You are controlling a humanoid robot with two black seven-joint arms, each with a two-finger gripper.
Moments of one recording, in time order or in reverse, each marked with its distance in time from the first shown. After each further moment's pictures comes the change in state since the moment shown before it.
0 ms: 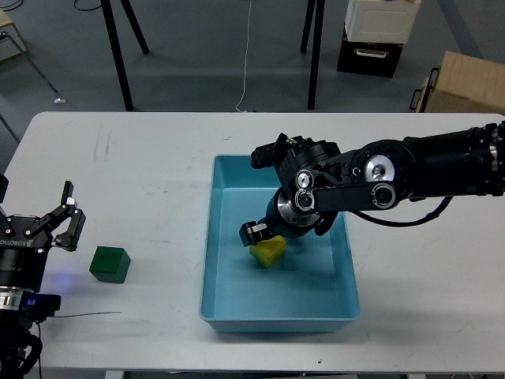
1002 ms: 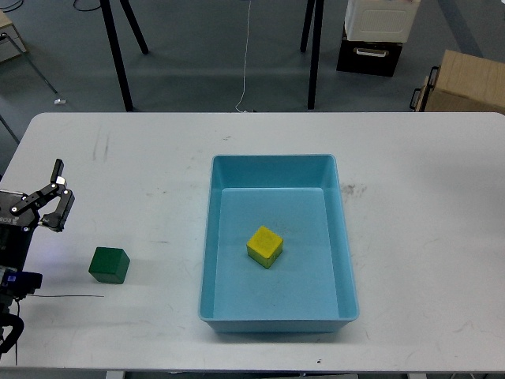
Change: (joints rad) left arm -0.067 0.104 0.002 0.000 0.002 0.004 0.015; right arm -0.594 -0.979 1.051 -0.184 0.981 0.121 0.290
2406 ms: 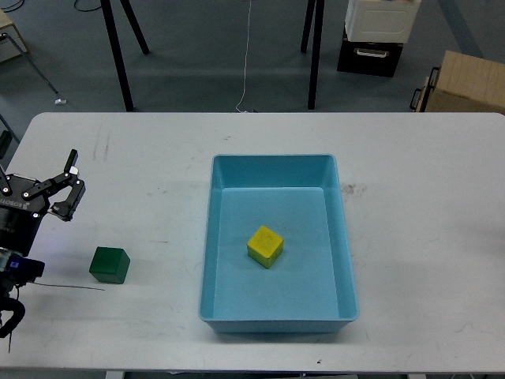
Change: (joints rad) left arm -0.051 0.094 0.056 -0.033 -0.006 0.131 -0.014; right arm -1.230 0.667 1.177 0.564 -0.031 0.000 0.012
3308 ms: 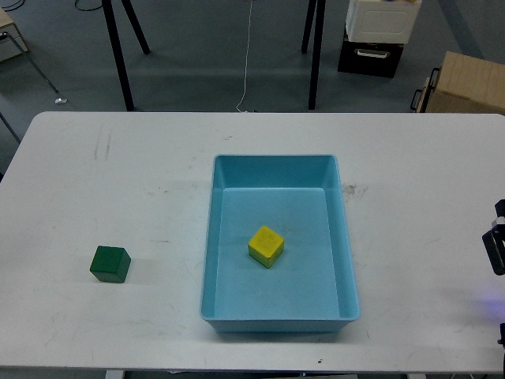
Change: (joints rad) left arm -0.168 0.335 -0.315 0.139 0.059 -0.064 -0.036; right arm -0.224 0.302 0.027 0.177 -0.178 -0.037 0.014
